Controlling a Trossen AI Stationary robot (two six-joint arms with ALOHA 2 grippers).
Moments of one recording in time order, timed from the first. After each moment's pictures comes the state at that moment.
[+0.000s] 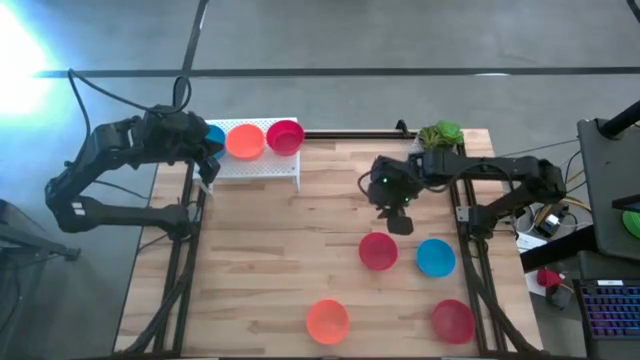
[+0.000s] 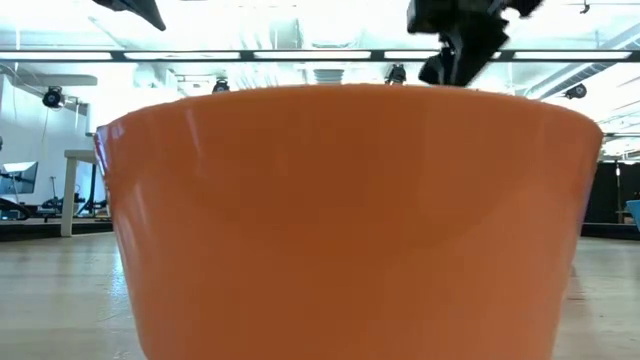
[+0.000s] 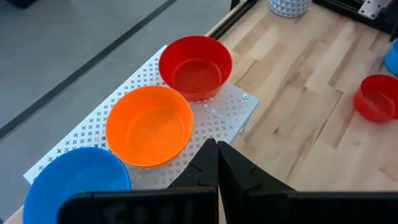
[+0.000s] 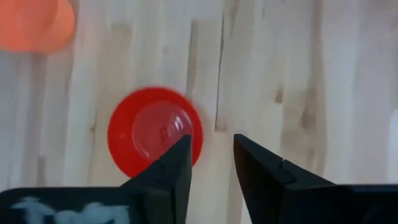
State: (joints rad) left arm 0.42 0.90 1.46 -1.26 -0.20 -0.17; right arm -0.11 1.42 1.26 -1.02 -0.21 -0.11
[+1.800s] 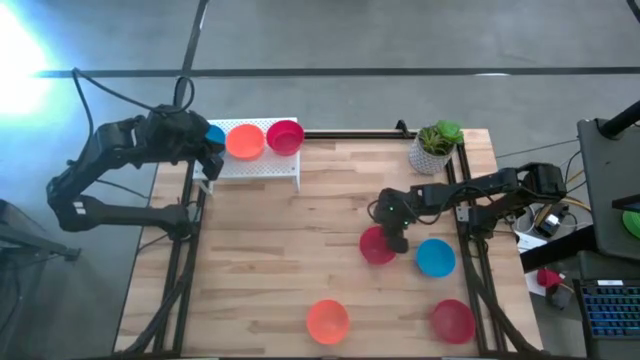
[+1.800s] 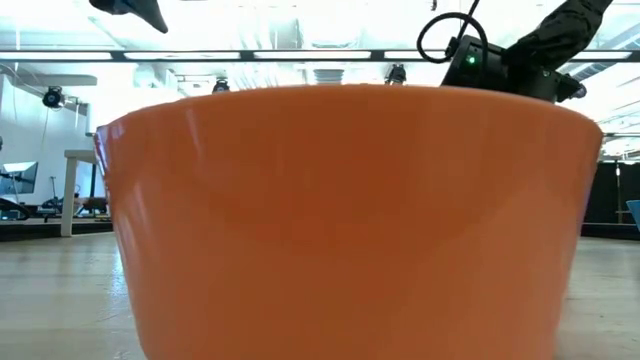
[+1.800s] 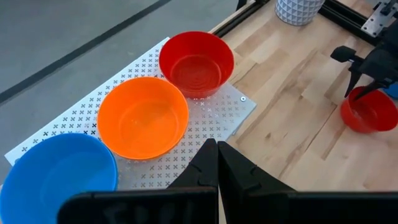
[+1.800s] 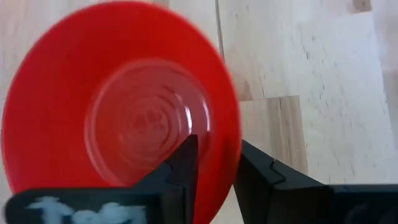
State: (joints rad) left arm 0.42 0.92 1.46 -1.26 -0.20 -0.29; right arm -0.10 1.42 0.59 -0.30 -0.22 0.10
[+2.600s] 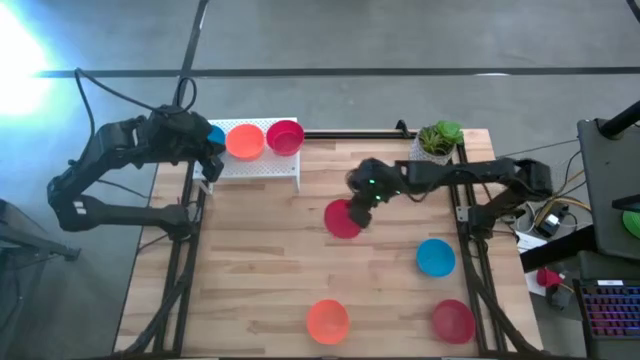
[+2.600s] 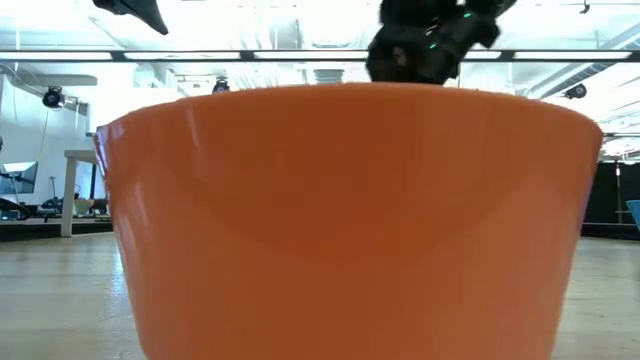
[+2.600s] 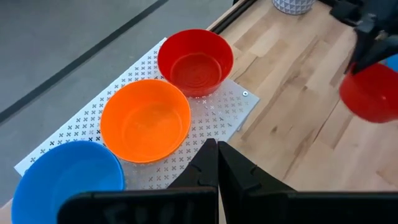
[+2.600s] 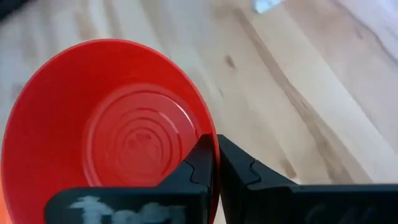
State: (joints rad) left arm 0.42 0.92 1.45 -1.27 -0.20 -0.21; right arm -0.16 1.52 1.06 -0.42 -0.13 0.42
